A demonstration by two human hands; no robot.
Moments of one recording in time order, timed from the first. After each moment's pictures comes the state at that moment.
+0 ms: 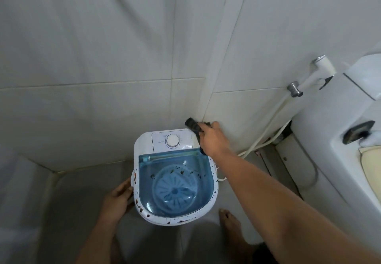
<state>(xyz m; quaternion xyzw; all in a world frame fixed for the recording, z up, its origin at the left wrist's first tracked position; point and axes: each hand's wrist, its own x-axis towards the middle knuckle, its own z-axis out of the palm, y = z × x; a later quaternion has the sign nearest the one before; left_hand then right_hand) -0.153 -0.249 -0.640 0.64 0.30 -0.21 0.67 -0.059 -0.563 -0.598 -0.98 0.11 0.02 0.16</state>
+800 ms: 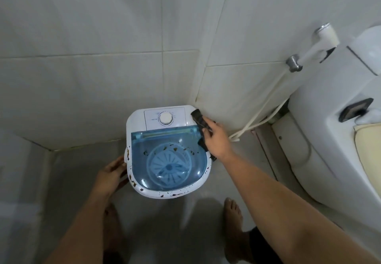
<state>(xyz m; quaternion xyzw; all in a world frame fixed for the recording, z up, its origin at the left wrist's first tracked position) -0.153 -0.251 -0.638 0.66 0.30 -0.21 0.65 -0.132 -0.584 -0.632 -0.90 0.17 0.03 0.40</state>
